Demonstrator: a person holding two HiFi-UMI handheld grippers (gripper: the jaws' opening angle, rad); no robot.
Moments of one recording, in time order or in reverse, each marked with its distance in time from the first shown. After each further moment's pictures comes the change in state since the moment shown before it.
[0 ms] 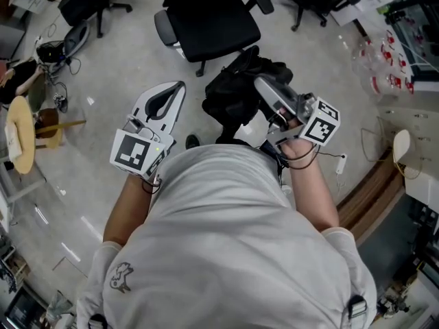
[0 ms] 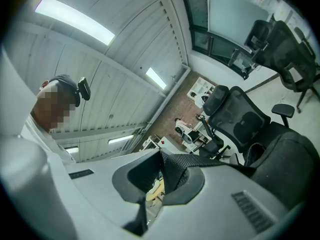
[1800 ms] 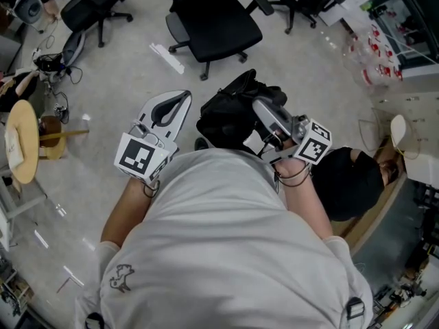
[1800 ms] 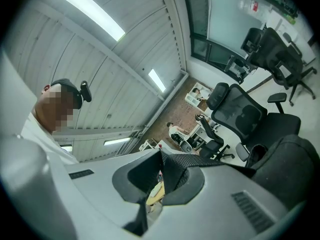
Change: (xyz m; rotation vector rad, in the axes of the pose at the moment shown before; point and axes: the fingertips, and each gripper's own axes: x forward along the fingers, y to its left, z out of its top) left arm -0.153 0.006 -0.020 0.020 -0.058 -0.128; right arm 0.037 0.120 -0.136 -0.010 -0.088 -0.068
